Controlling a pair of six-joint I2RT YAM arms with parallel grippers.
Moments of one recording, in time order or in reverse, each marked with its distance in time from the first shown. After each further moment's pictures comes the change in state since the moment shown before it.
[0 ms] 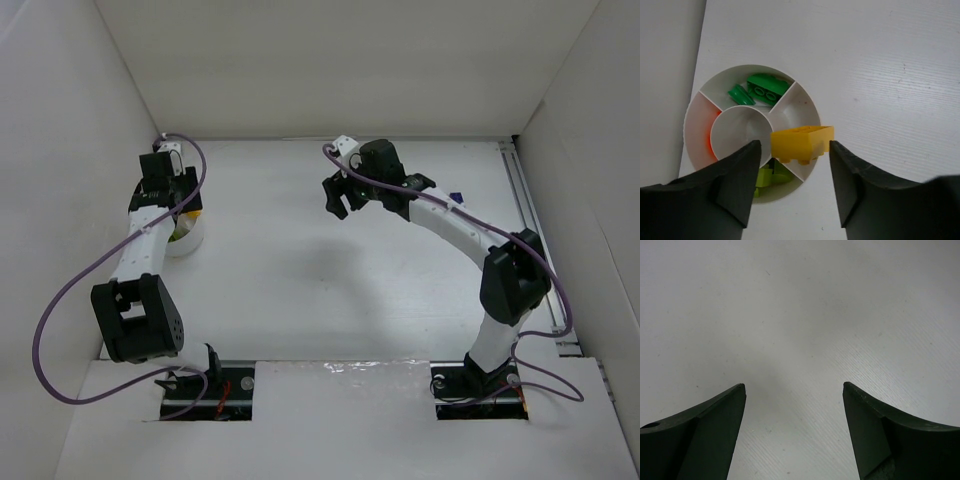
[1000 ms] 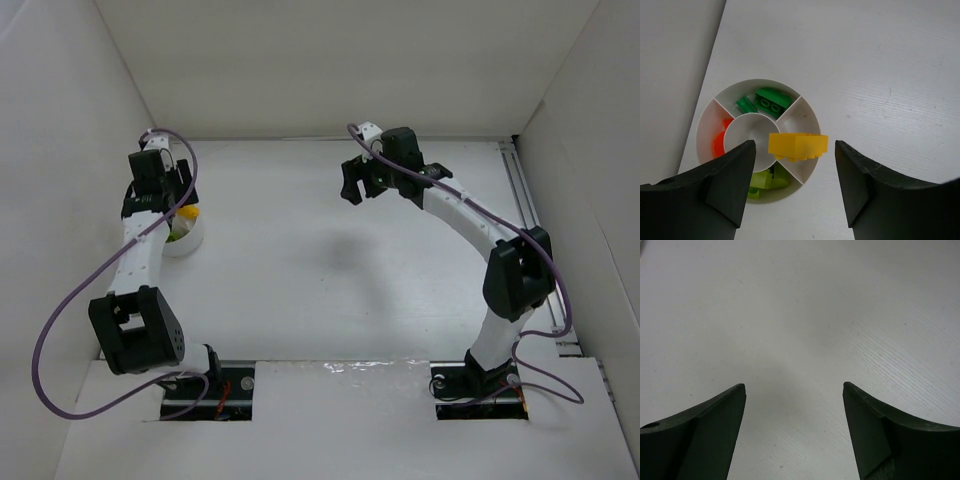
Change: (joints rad) left arm 0.024 -0.062 -0.008 0.047 0.018 -0.057; right arm -0.114 0.006 0.036 -0.037 -0.048 0.083
